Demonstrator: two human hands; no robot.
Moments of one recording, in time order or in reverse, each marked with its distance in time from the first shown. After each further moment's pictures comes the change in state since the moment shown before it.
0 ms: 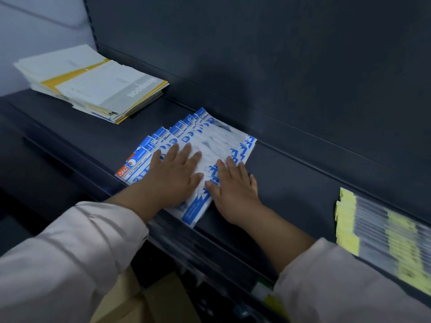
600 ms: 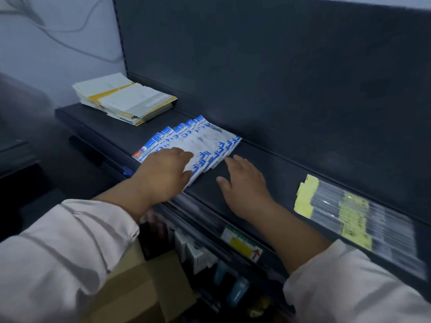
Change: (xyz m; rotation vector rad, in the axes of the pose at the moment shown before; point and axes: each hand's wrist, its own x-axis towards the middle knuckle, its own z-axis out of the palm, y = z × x) left_hand -0.121 0.062 -0.046 -0.034 0.292 0.007; right_hand -0.125 0.031 -0.039 0.013 0.231 -0.173
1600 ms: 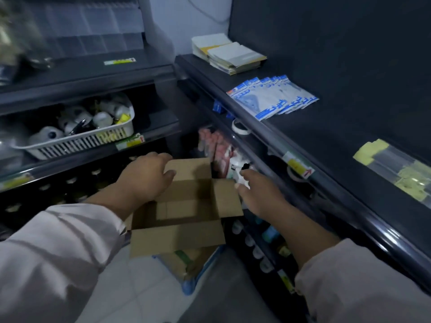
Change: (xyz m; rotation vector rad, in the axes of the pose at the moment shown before) left_hand -0.325 0.012 -0.003 -0.089 -0.063 -0.654; right_hand -0.194 -0.058 0.085 0.264 -0.346 -0.162
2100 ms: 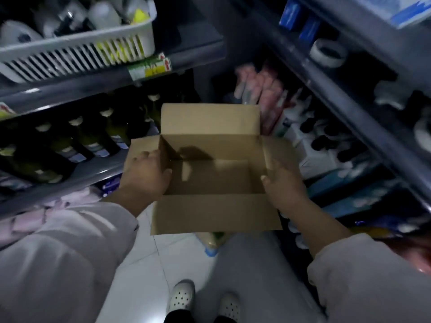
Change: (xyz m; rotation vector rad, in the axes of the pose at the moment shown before) left_hand 0.021 -0.154 0.192 -0.015 -0.163 -0.384; right_hand 0.117 0.068 0.198 -0.134 -0.074 0.198
